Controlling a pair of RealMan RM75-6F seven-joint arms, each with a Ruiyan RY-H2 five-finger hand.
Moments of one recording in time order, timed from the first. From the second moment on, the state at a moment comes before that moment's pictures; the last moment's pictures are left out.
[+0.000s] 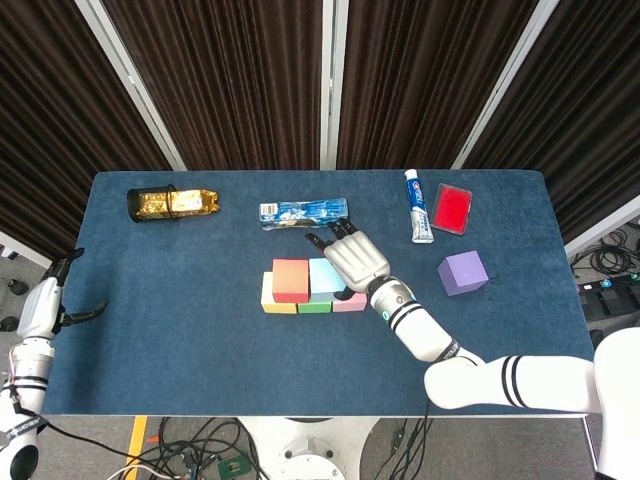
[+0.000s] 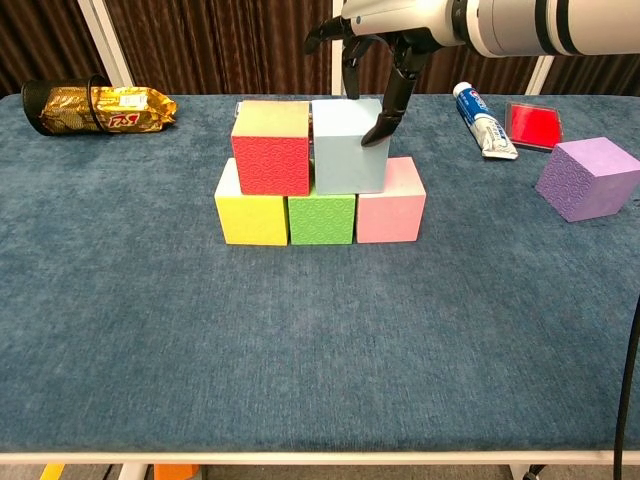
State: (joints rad) left arm -0.26 -1.29 -0.19 -1.35 1.25 1.15 -0.49; right arm 1.24 -1.31 0.13 -1.78 -0.57 0.89 -0.61
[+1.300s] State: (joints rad) left arm -0.26 -1.29 -0.19 -1.34 1.26 1.15 -0.51; right arm 1.23 -1.33 0.13 -1.80 -0.56 0.94 -0.64
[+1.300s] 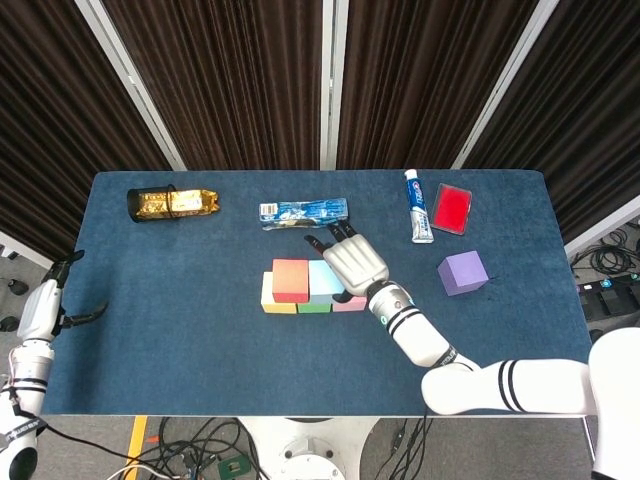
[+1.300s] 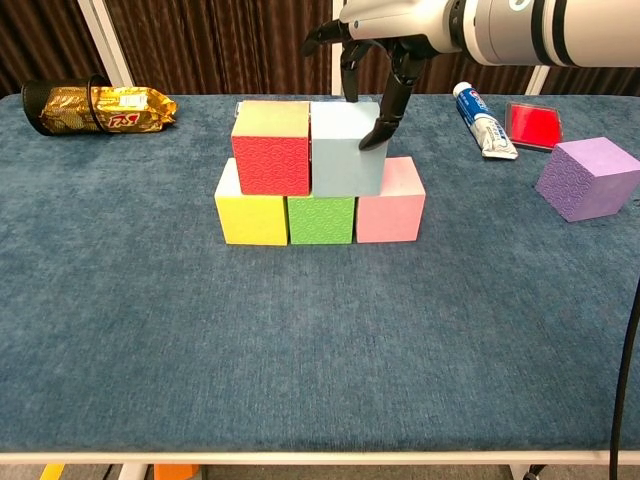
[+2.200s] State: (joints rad) left arm -0.26 -1.29 -0.19 -1.34 1.25 1.14 -0.52; right arm 1.23 -1.34 0.14 -1.79 -0.55 0.94 -0.65
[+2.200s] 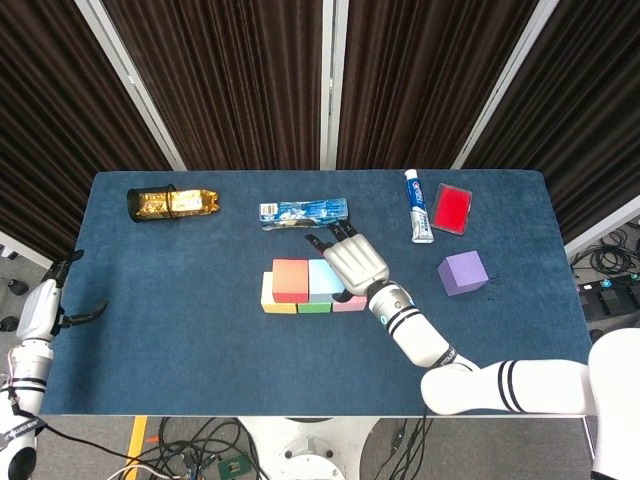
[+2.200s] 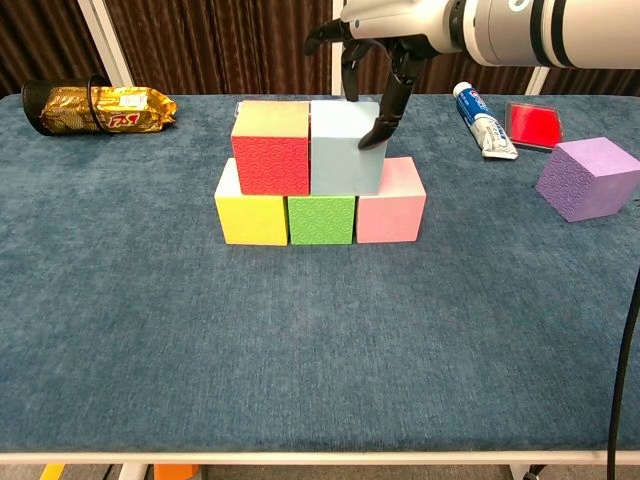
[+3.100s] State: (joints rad) left arm -0.25 -1.28 -0.19 -1.37 1.27 1.17 -0.50; right arm 1.15 -1.25 0.15 -1.87 -0.62 0.98 -0.58
